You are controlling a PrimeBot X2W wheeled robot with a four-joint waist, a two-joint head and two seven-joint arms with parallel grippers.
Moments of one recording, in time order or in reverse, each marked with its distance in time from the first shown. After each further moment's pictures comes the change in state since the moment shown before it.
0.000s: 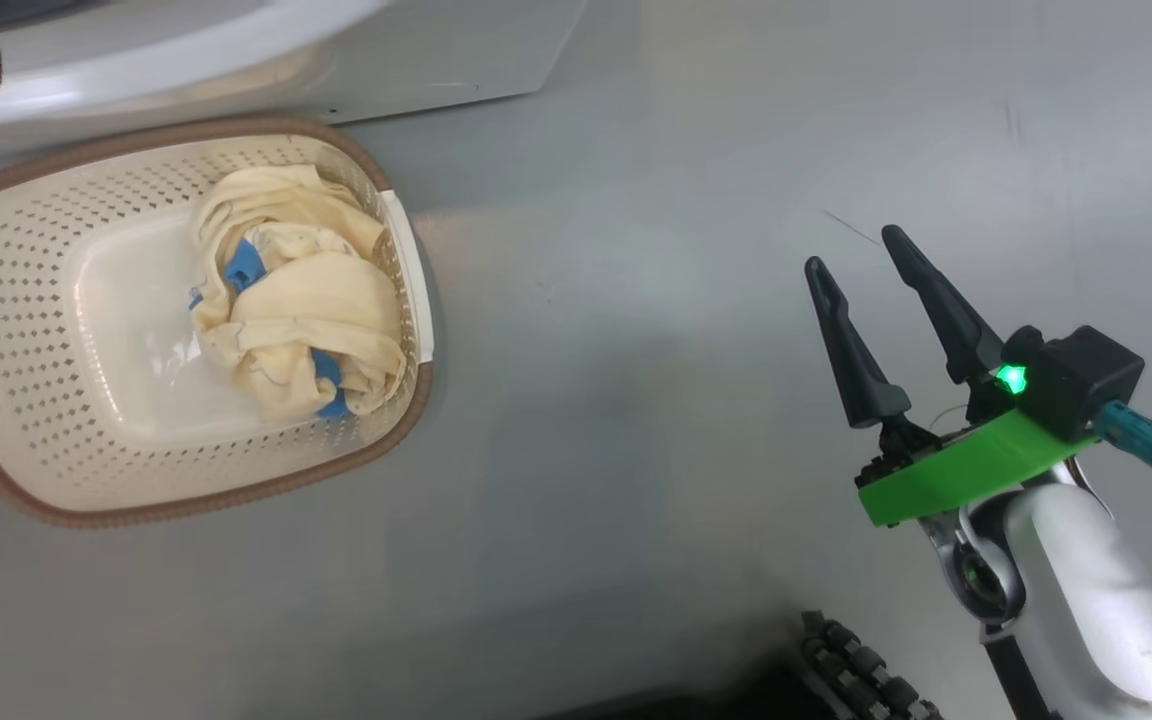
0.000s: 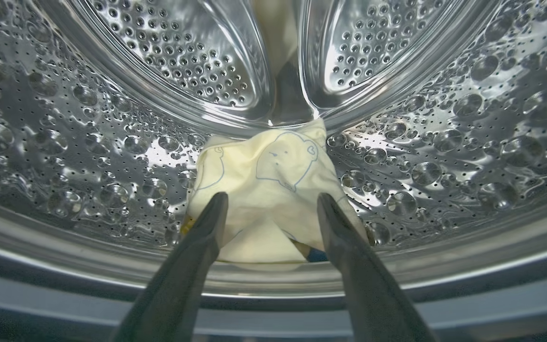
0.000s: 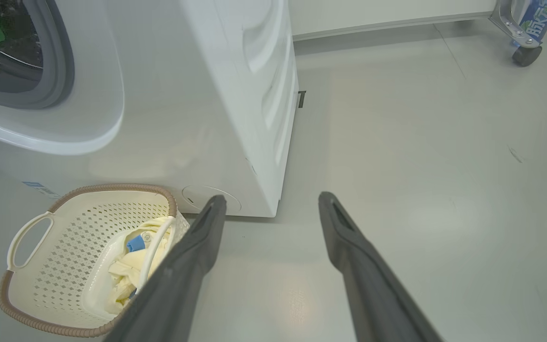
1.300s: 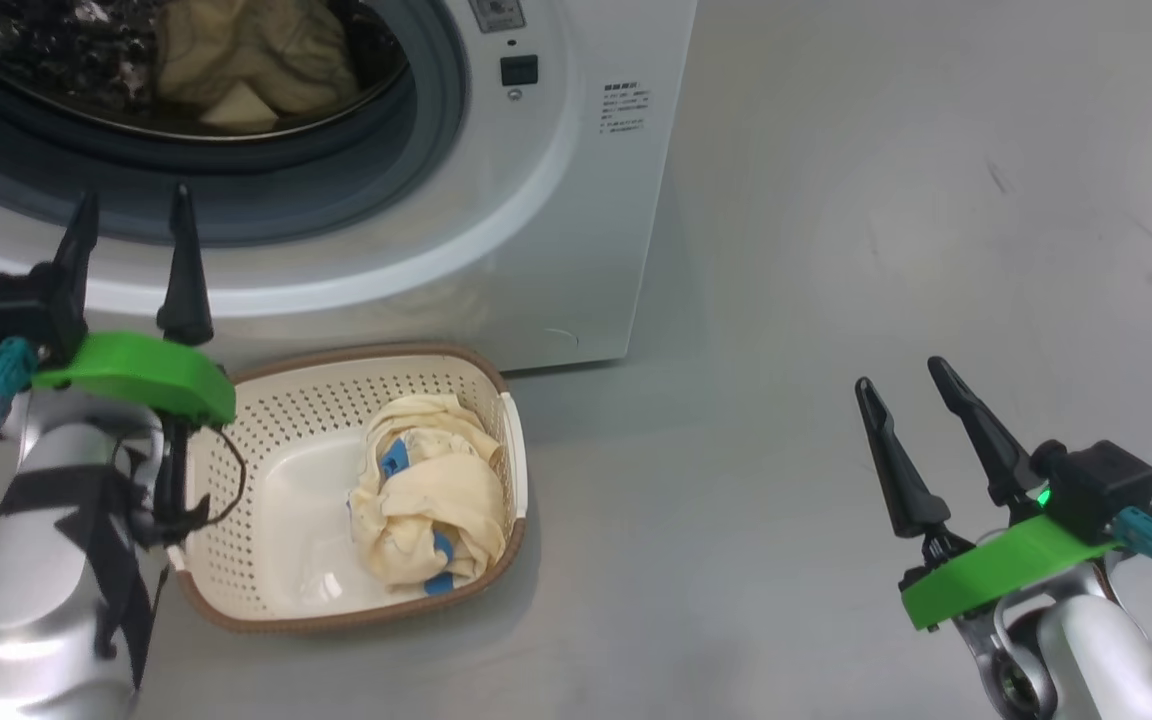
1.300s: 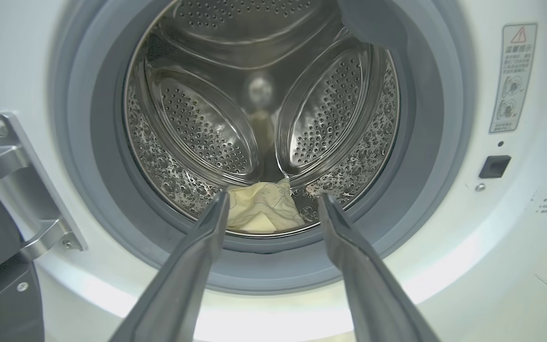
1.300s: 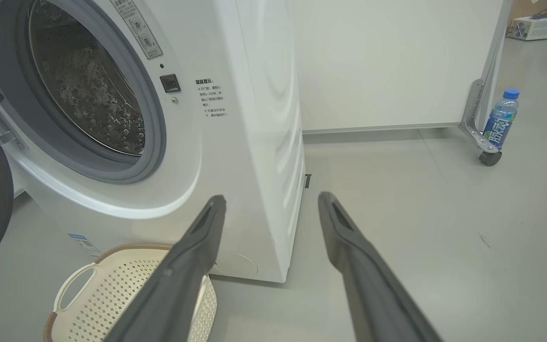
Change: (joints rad) left arm 0.817 -0.043 0.026 -0.636 -0.053 0.046 -0.074; right arm 0.177 -0.015 -0.073 0.033 -0.013 0.000 0.000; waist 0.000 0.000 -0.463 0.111
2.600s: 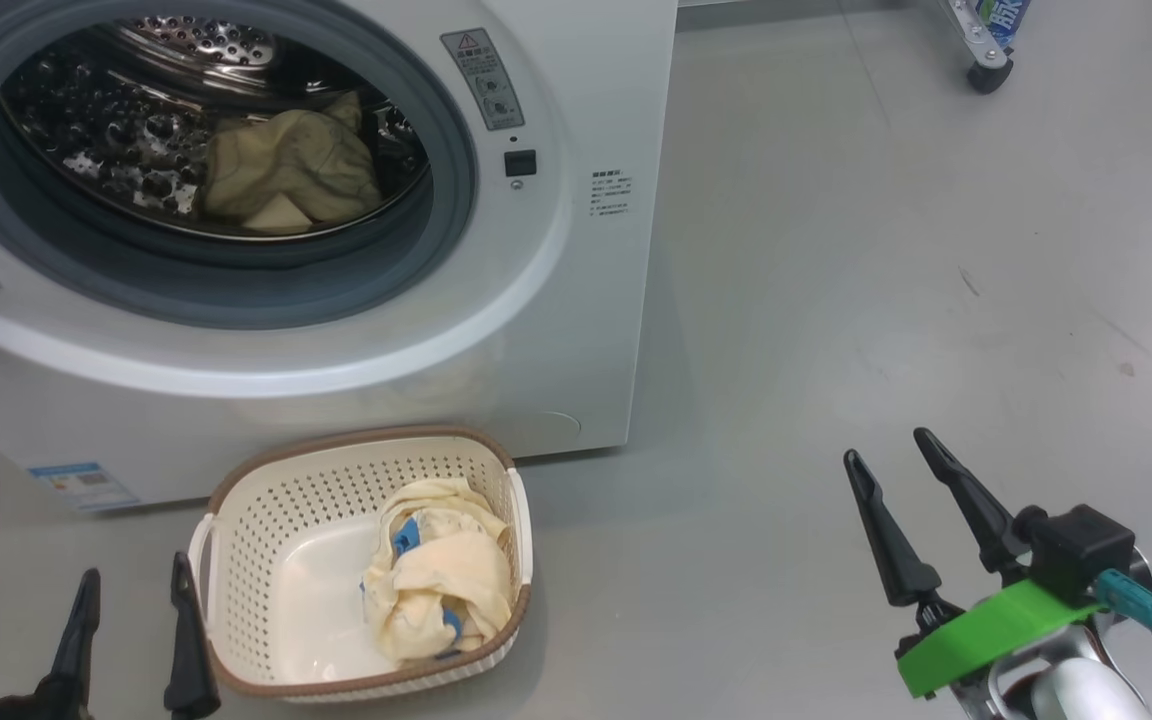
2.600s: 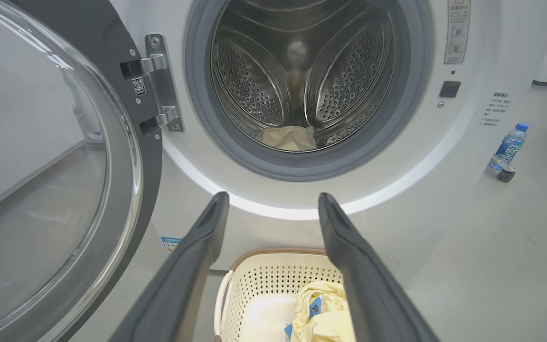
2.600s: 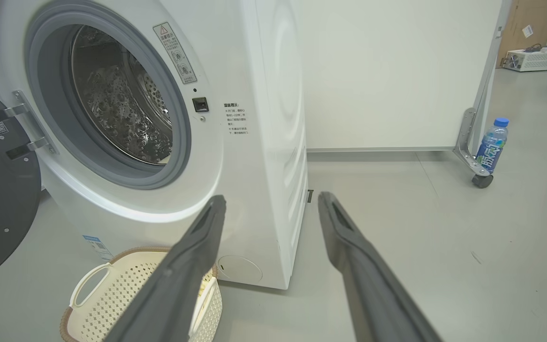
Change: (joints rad) left arm 0.828 0.047 0.082 -0.632 -0.024 0.236 0.013; right arm 0.112 -0.008 0.023 -0.021 -0.019 0.000 0.000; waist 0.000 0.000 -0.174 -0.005
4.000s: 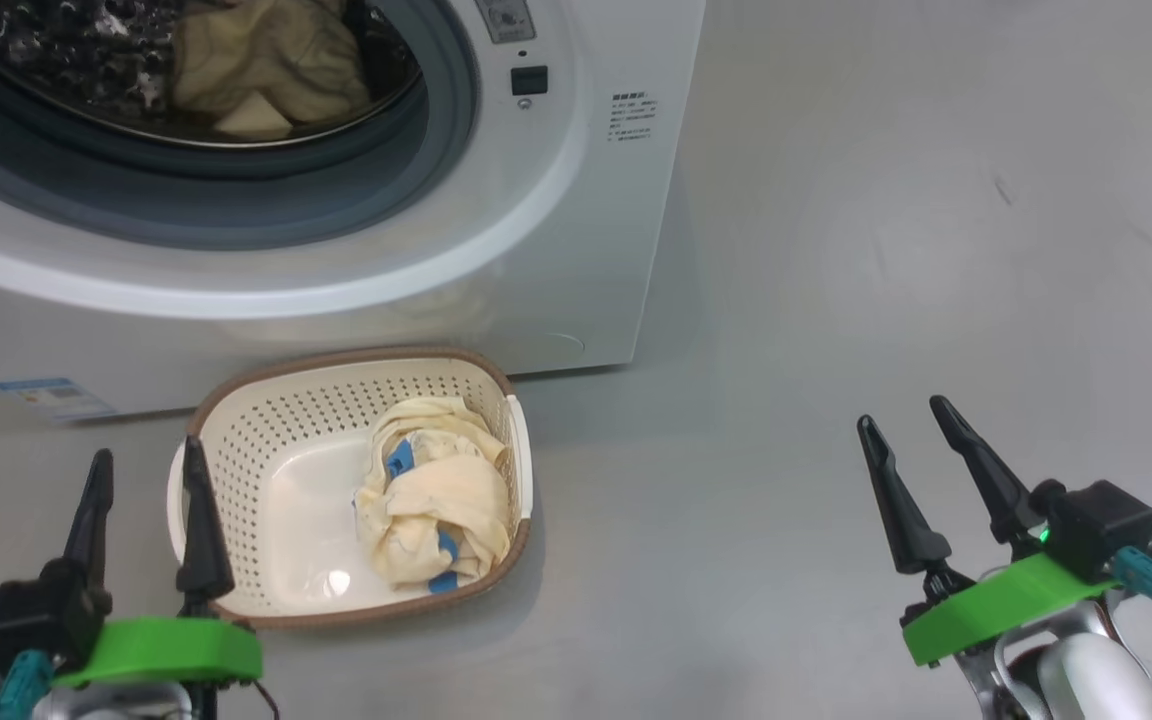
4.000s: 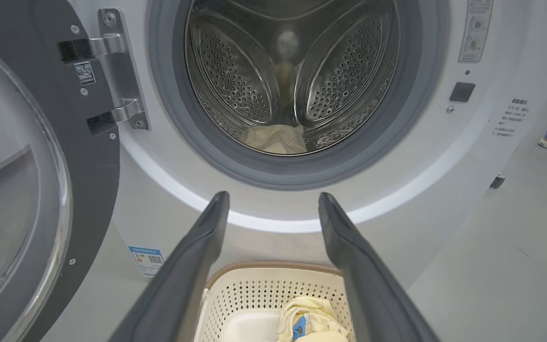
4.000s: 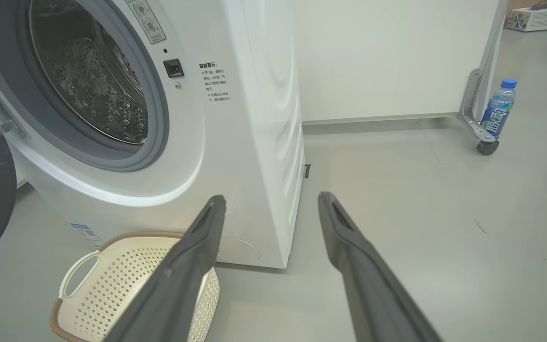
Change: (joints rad) left arm -0.164 -0.023 -0.010 0.049 -0.019 -0.043 -0.010; right arm -0.016 0.013 -0.031 -0.020 0.002 0.000 0.000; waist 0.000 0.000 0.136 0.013
